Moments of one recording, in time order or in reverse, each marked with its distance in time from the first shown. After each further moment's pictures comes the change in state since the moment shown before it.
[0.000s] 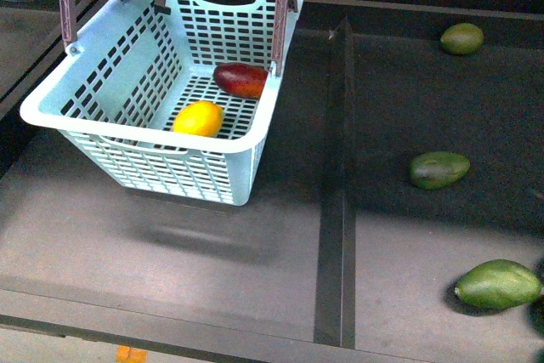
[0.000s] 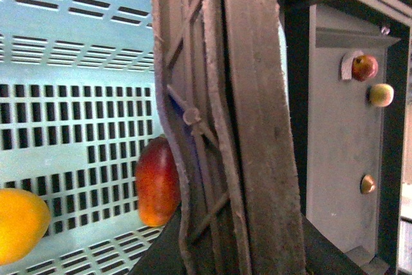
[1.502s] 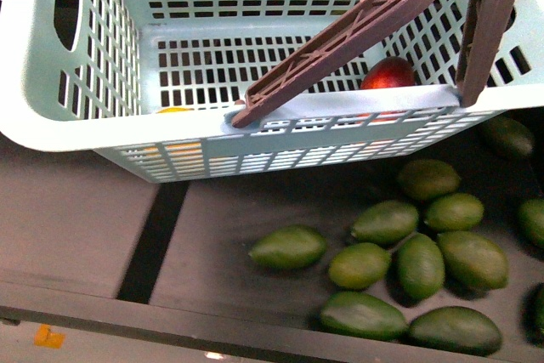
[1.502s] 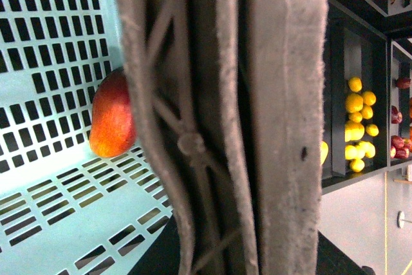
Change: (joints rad) left arm -0.234 -0.677 -0.517 -0.027 0.808 0.889; right arm 0.001 0.000 0.001 0.000 0.002 0.000
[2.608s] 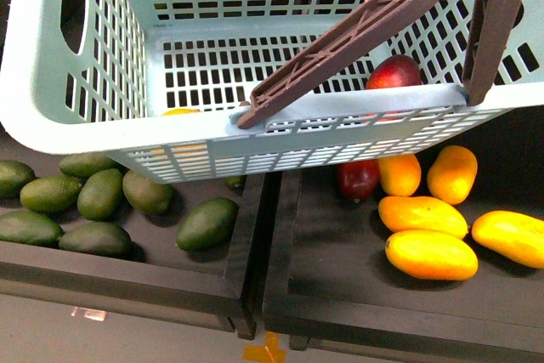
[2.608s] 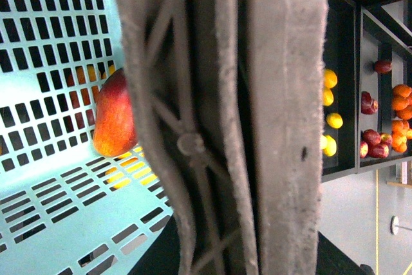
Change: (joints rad) left arm -0.005 0.000 0.000 0.000 0.002 -0.001; right arm 0.000 0.002 0.000 0.002 0.002 0.000
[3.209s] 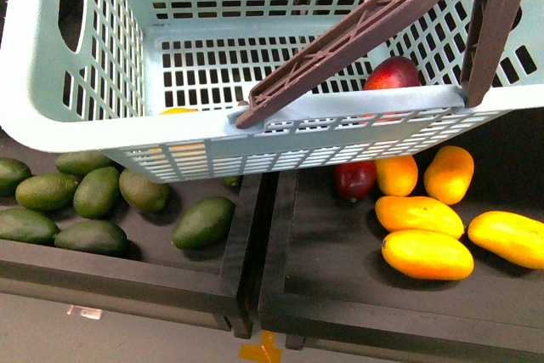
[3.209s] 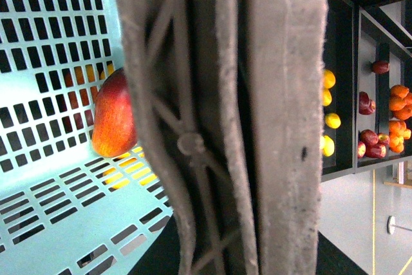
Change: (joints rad) left arm 0.003 0.000 0.000 0.000 0.001 0.000; right arm 0.000 0.001 0.000 0.000 -0.004 0.000
